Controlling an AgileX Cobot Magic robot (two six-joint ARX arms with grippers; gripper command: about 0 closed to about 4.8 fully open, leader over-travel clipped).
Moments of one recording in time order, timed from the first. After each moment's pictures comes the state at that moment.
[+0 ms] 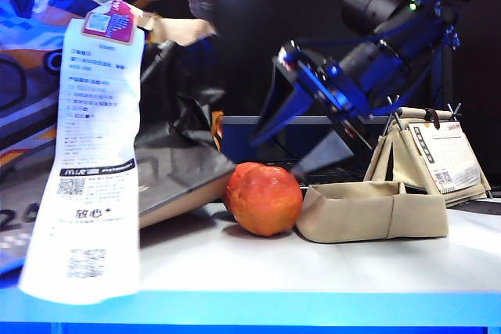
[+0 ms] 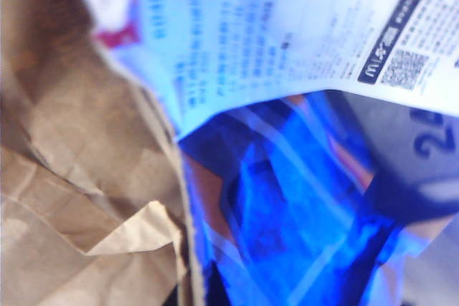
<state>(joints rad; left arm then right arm) -0.75 1.45 1.52 -1.41 -0.63 0.35 0.43 1.70 1.08 -0.26 -0.61 0.09</state>
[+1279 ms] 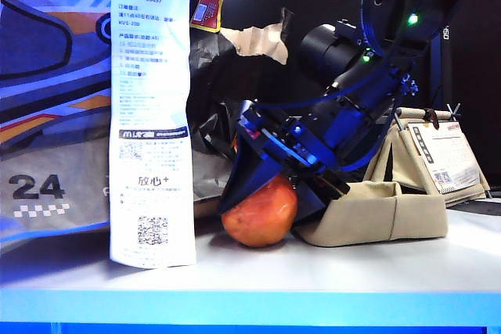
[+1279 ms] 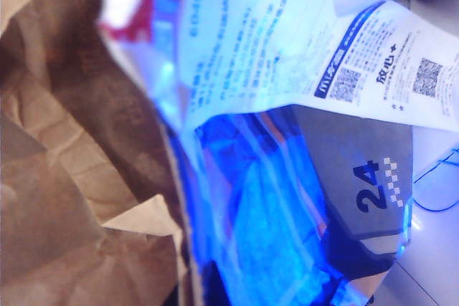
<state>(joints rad) -0.80 1.45 1.69 -1.43 -0.51 0.30 0.54 1.85 1.09 -0.23 -0.52 0.06</state>
